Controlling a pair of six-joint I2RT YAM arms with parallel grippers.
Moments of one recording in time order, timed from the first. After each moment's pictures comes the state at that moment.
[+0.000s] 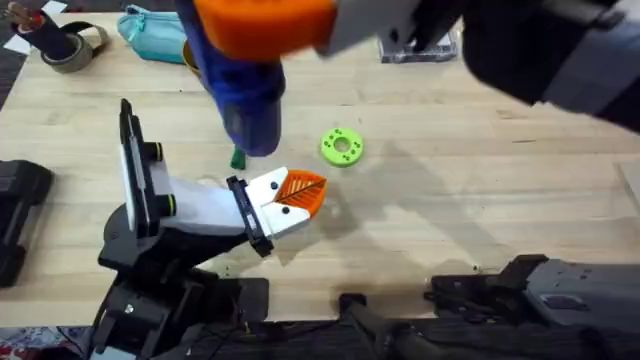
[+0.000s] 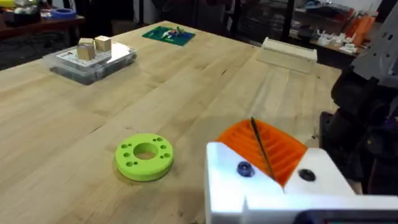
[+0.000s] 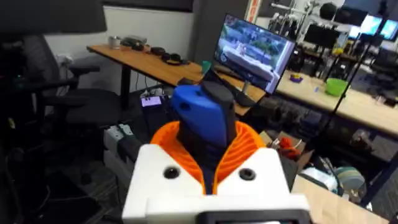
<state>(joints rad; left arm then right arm) -0.26 0.00 0.01 -0.07 0.86 -0.09 0.65 1.46 1.23 1.01 -1.40 0.55</state>
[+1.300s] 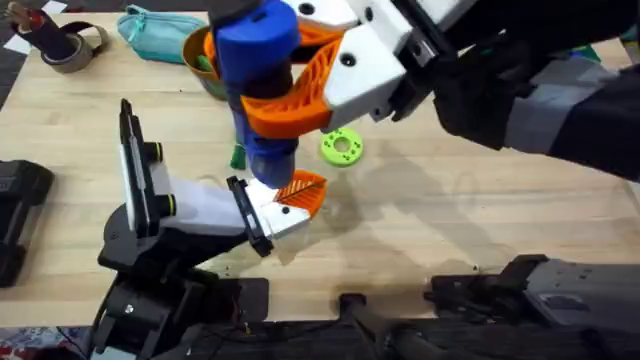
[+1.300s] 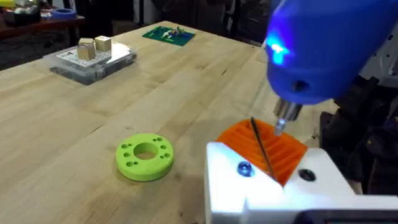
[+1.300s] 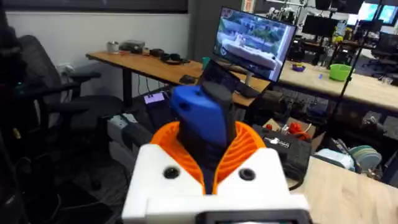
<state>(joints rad) -0.26 0.00 0.01 -0.07 0.86 -0.09 0.65 1.46 0.99 1.21 -1.37 0.59</state>
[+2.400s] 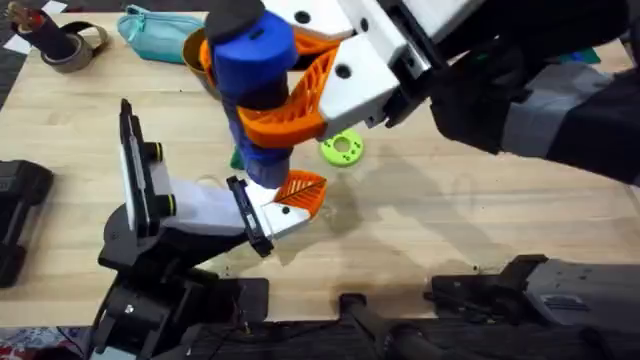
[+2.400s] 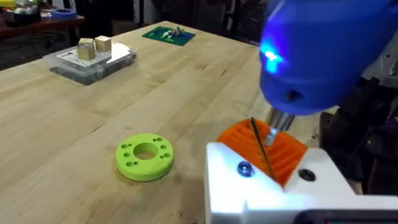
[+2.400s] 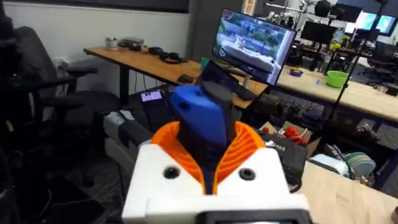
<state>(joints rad) -0.26 0.00 0.01 -0.07 0.86 -0.09 0.67 1.46 0.97 1.21 -1.36 0.52</state>
